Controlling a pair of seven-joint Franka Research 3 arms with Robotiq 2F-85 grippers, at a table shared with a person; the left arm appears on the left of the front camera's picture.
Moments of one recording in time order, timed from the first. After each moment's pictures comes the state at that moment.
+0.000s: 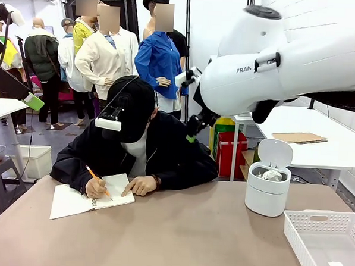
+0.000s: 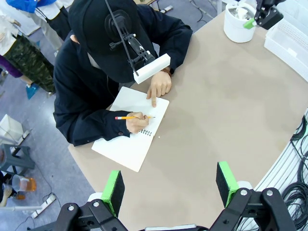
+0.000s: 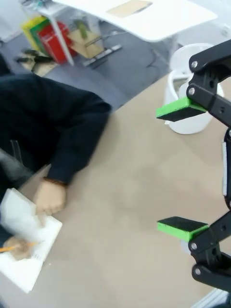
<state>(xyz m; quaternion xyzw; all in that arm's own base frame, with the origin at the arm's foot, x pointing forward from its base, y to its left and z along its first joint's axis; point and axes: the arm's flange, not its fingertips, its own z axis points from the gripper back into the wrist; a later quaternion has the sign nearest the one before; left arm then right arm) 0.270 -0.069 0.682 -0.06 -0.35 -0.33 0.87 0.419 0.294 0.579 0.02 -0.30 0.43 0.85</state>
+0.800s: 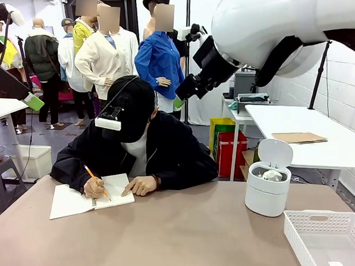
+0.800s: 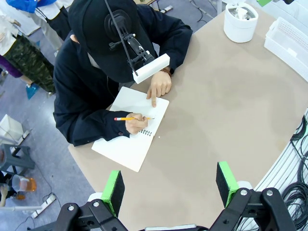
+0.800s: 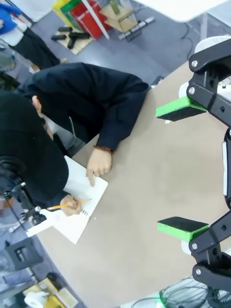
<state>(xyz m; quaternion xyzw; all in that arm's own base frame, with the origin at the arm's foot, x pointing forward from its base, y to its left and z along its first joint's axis) 0.270 -0.069 0.682 -0.06 -0.35 -0.33 0.87 0.403 0.289 0.656 0.15 -0.34 0.42 0.83</state>
